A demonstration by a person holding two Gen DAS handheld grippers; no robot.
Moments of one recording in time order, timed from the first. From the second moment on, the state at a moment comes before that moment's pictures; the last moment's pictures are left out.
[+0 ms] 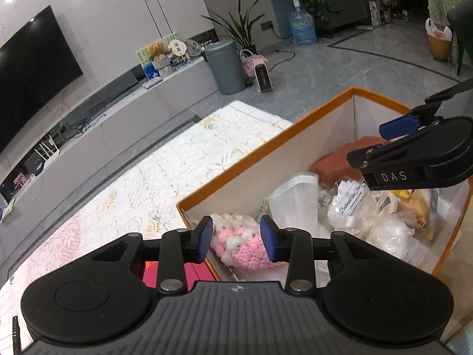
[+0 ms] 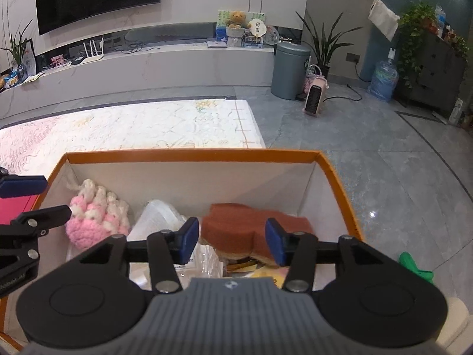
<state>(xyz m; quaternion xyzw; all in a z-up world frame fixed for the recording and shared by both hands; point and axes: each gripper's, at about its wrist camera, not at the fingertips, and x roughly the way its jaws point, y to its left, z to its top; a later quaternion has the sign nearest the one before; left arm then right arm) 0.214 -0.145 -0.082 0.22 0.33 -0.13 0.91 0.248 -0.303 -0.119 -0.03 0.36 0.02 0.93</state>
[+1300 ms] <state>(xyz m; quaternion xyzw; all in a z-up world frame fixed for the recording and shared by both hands) 0.101 -0.015 -0.030 0.08 0.26 -0.06 0.96 0.105 -0.167 -0.073 0.00 0.31 0.12 0.94</state>
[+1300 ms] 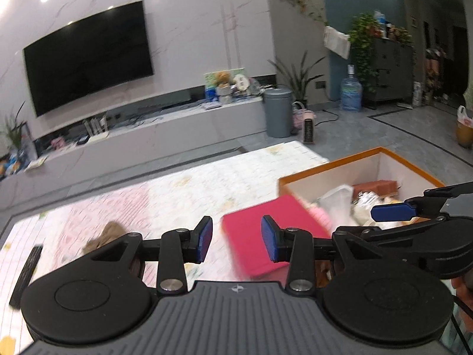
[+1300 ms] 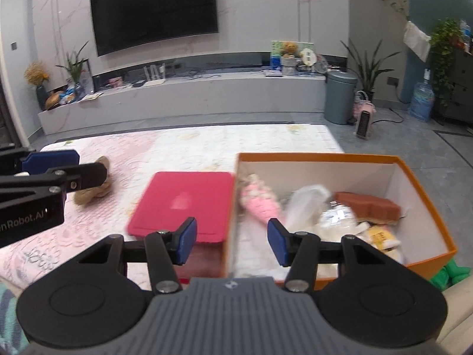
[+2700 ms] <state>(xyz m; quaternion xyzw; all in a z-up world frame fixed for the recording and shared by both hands) 0.134 0.166 -0.074 0.02 0.33 -0.02 0.94 0.160 0.042 -0.093 -0.13 0.36 0.19 0.90</state>
